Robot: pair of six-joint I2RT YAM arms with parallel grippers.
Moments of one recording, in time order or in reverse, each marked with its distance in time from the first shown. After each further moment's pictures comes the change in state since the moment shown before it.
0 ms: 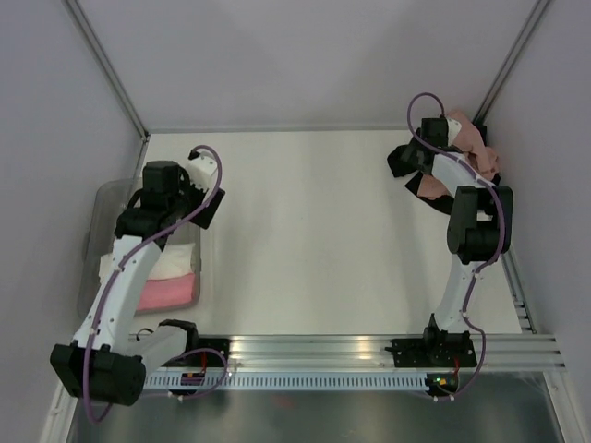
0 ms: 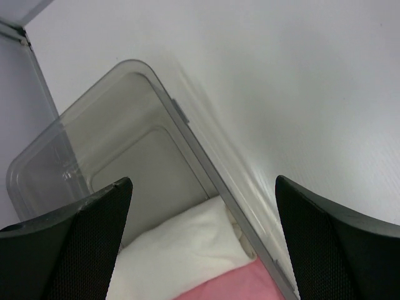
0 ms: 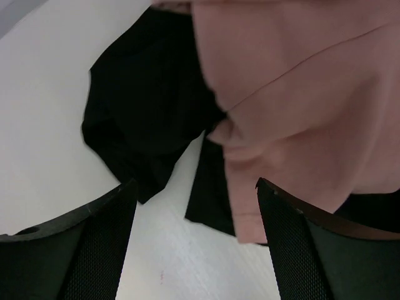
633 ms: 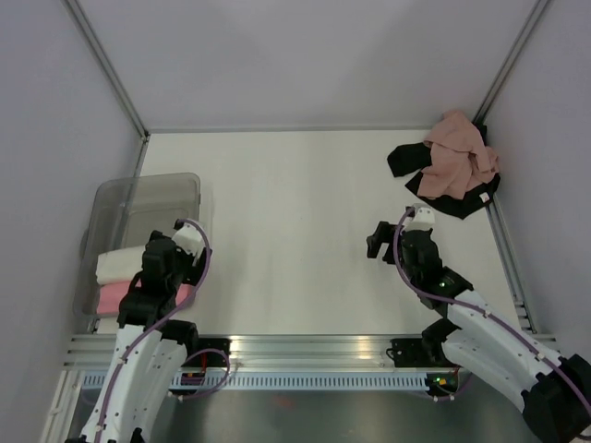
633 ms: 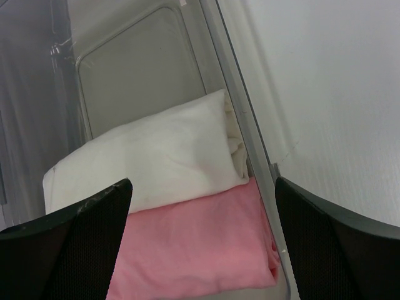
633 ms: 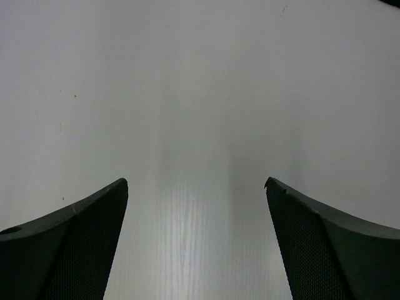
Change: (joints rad) left arm -0.002 -0.574 -0.537 0.004 -0.227 -0.082; right arm 0.521 -1.283 -1.187 0.184 0.043 0.026
